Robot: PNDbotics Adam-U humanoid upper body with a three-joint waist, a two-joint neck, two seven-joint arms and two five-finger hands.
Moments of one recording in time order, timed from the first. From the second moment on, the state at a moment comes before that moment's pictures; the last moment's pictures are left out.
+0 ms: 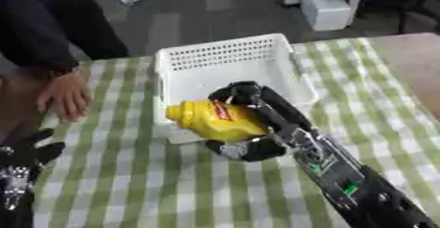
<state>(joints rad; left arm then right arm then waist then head) -0.03 0.25 -0.04 -1.84 0.08 -0.13 0.26 -0.59 -0.34 0.39 -1.64 0.39 -0.09 0.13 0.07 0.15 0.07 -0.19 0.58</state>
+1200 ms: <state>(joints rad) -0.05 0.23 -0.04 -1.84 0.08 -0.12 0.25 -0.84 -0.41 0.36 -1.34 0.51 -0.18 0.01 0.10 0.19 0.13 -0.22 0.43</state>
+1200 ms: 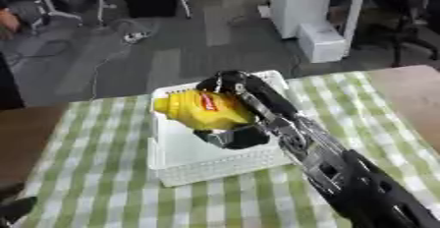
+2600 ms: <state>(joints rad) -0.06 0.21 -0.05 -1.85 0.08 -0.12 0.23 -0.93 -0.34 0.24 -0.88 0.95 -0.28 -0.10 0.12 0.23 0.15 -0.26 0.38</state>
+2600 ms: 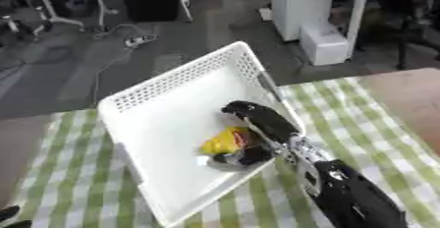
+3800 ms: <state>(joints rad) -0.03 0.22 -0.05 -1.85 0.09 -0.12 0.23 -0.96 -0.51 0.34 -1.41 0.34 -0.13 0.07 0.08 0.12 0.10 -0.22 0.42</state>
